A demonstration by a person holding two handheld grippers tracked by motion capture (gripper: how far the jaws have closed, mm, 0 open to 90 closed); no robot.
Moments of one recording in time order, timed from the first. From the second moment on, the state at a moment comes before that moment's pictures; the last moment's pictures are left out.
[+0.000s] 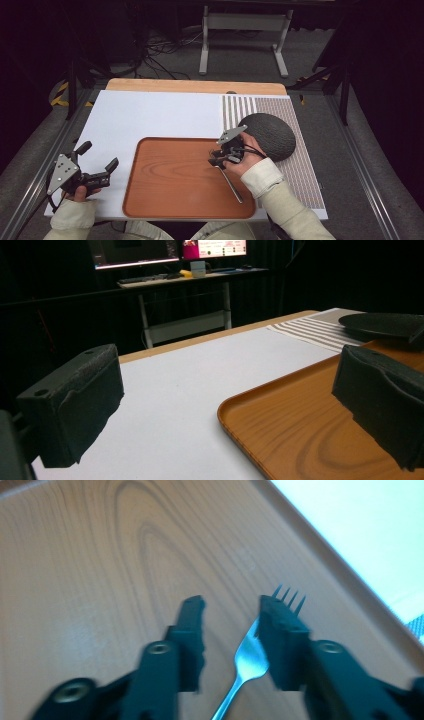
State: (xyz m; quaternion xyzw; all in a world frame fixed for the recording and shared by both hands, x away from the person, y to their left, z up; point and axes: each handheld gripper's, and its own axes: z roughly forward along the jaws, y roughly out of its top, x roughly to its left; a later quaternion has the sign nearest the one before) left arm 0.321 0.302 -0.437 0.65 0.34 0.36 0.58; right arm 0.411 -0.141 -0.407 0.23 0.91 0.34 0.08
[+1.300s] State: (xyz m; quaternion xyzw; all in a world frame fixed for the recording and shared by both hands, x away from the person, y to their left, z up) left arm 0.322 0.303 -0.438 0.65 0.34 0.35 0.58; right arm 0.431 -0.135 -0.443 0.20 0.92 0.32 0.11
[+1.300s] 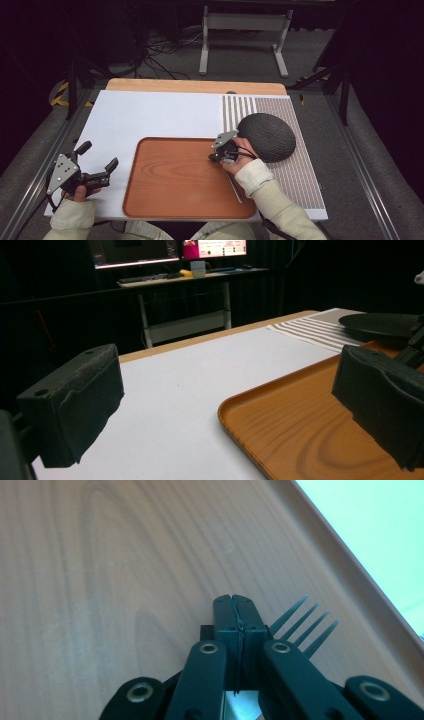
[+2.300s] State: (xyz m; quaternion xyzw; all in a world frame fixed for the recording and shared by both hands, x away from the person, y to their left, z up) left arm 0.322 0.303 -0.438 0.65 0.34 0.36 0.57; right arm 0.439 -0.165 -0.441 0.26 0.90 0.30 0.14
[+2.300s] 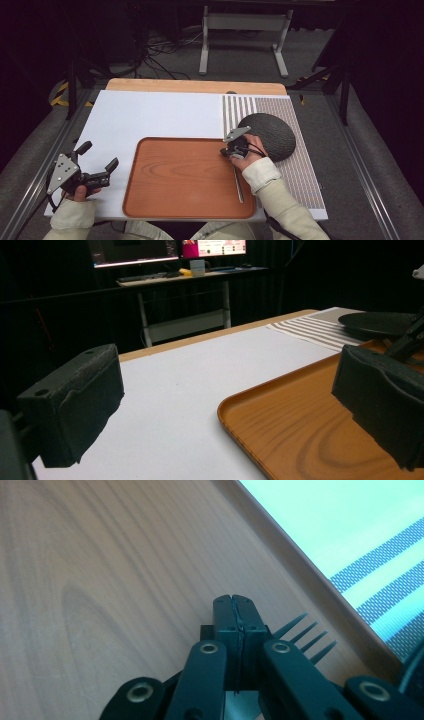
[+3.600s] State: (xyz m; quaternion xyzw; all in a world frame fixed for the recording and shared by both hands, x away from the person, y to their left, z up) left arm 0.321 0.304 -0.438 0.65 0.34 0.36 0.57; right arm 0.430 -0.176 -0.398 0.25 0.86 0.40 0.18
